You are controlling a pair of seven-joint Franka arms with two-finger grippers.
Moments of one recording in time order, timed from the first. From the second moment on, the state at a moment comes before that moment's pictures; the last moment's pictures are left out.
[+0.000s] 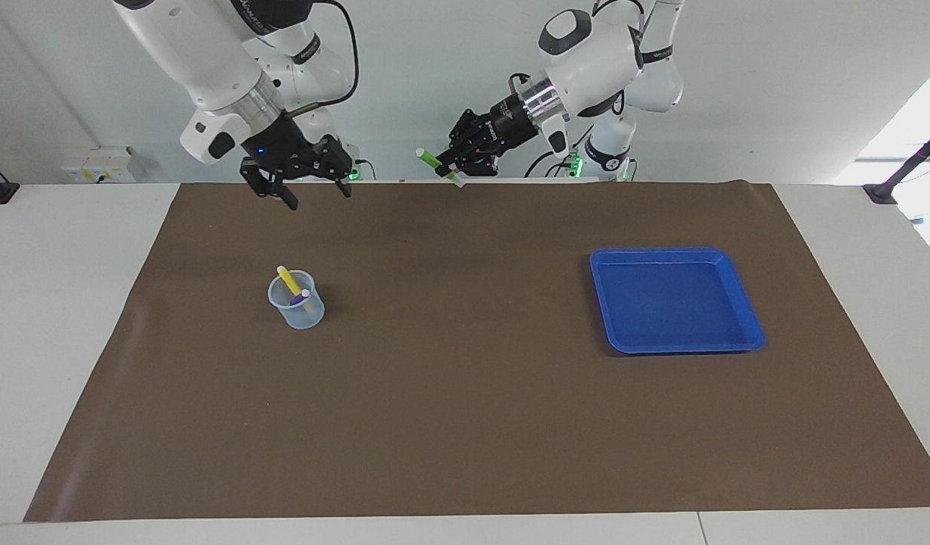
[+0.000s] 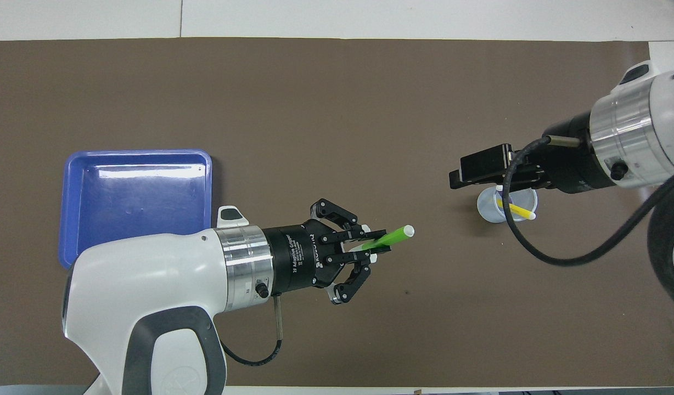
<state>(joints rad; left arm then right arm) -0.61 -0.20 -0.13 -2.13 -1.18 2.43 -1.78 0.06 -0.02 0.12 -1.60 0.49 1.59 0.18</state>
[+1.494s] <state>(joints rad) -0.61 -0.21 -0.12 -2.15 -1.25 2.44 -1.77 0.06 -0.05 0.30 -1.65 0.56 1.61 0.29</state>
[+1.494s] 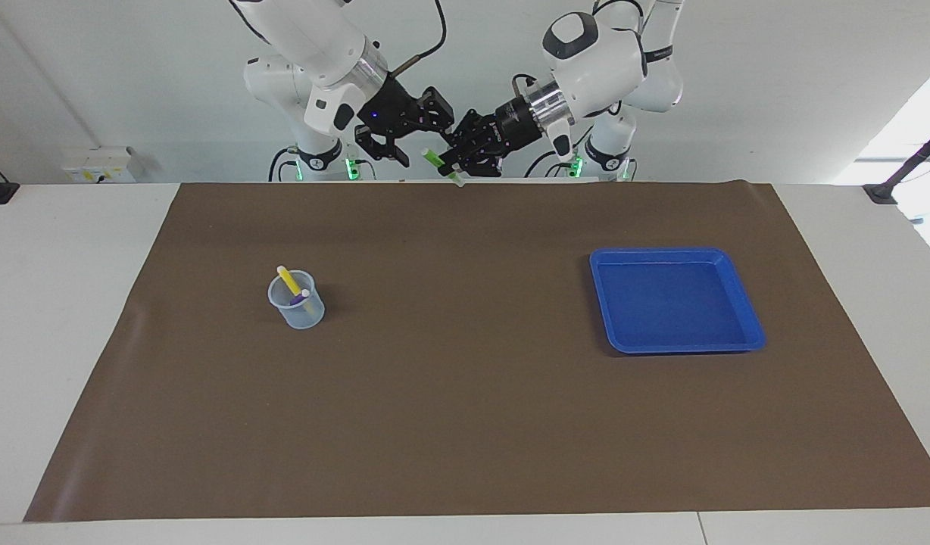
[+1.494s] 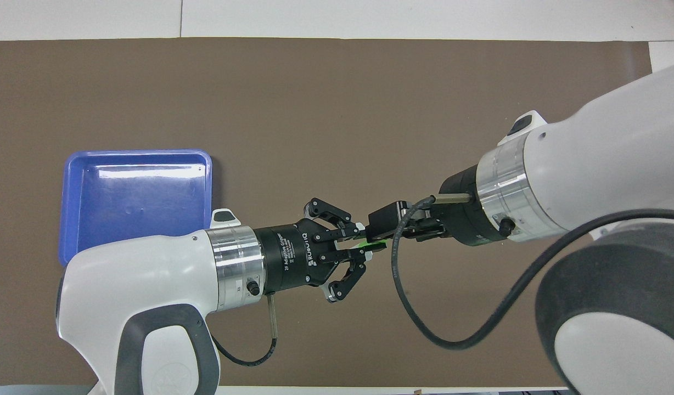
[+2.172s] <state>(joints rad) -0.61 -0.22 -0.12 -2.15 -1.26 2.44 -1.77 0.06 -0.05 0.30 -1.65 0.55 1.61 0.29</state>
